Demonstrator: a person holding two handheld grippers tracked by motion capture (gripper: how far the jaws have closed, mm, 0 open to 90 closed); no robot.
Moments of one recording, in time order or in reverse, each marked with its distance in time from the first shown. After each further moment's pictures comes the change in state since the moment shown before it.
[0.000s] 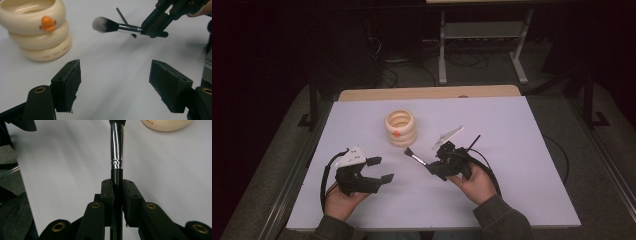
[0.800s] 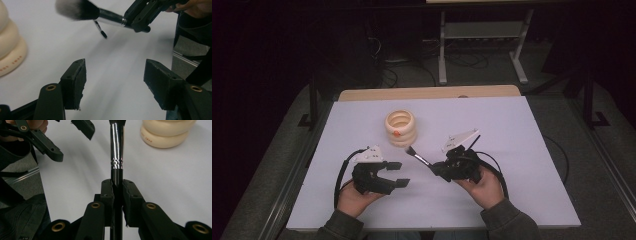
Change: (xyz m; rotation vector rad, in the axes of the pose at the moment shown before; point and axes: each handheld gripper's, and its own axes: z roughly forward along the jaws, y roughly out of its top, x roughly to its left) left arm -0.016 0.018 0.029 0.057 -0.204 0.017; right arm 0.009 -0.013 -0.028 -0.104 0.033 -0.040
